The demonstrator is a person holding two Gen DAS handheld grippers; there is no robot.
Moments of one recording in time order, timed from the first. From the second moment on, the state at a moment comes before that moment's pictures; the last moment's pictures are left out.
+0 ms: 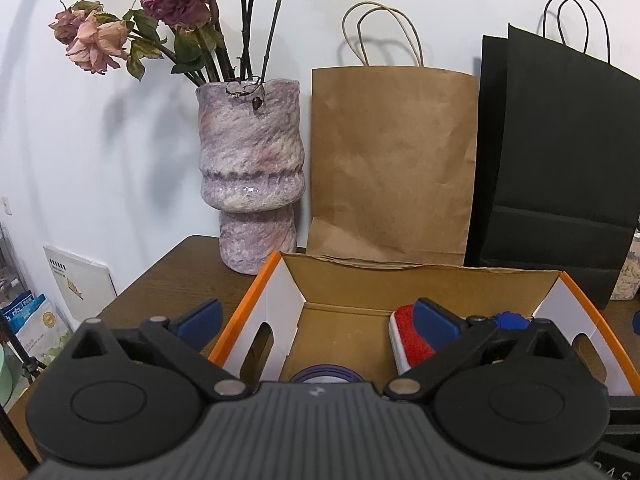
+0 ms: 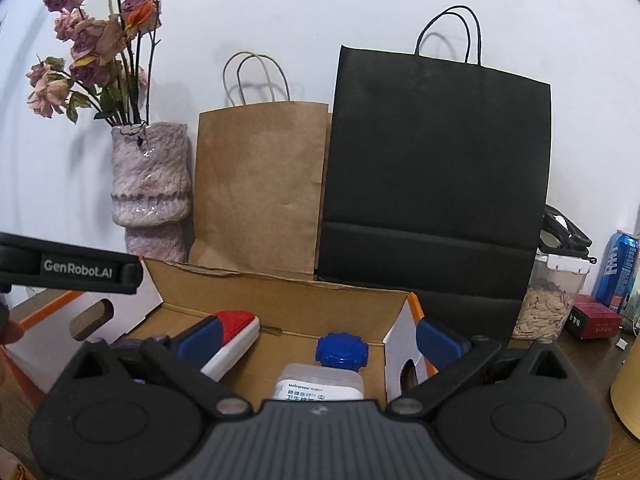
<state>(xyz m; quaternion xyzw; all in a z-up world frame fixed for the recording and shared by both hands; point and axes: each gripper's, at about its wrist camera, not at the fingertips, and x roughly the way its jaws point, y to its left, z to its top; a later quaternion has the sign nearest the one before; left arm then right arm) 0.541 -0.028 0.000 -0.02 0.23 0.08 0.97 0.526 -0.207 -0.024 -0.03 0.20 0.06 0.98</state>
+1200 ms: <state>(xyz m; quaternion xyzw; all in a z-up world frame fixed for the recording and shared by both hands) 0.498 -0.030 -0.003 -0.02 0.23 0.07 0.97 0.481 -0.210 -0.018 -0.02 0.19 0.06 0.98</state>
